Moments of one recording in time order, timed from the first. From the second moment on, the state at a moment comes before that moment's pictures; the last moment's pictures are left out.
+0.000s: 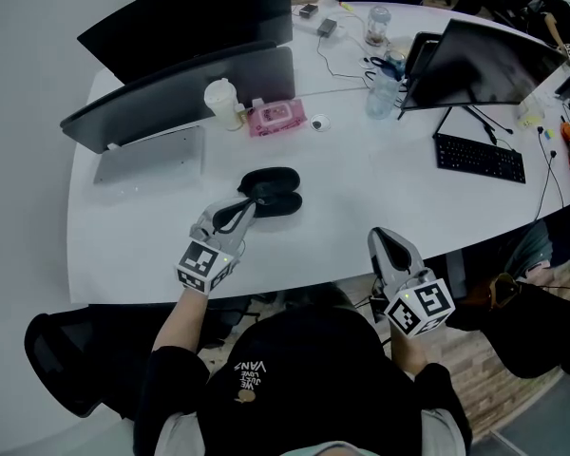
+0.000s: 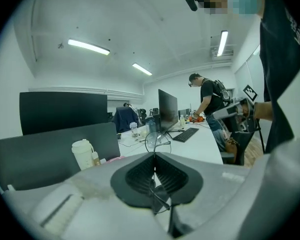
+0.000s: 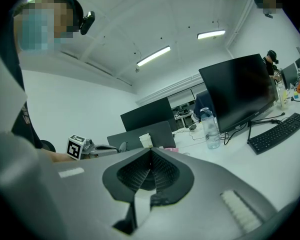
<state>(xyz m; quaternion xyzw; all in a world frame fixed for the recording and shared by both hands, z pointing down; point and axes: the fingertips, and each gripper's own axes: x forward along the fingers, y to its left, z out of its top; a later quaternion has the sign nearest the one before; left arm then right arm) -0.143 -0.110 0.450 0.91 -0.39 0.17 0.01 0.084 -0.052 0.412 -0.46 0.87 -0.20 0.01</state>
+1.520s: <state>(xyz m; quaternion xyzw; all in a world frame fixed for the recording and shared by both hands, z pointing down) -0.223 0.004 0.440 0.85 -0.50 0.08 0.09 0.046 -0.001 0.417 -0.44 0.88 -0.20 0.00</state>
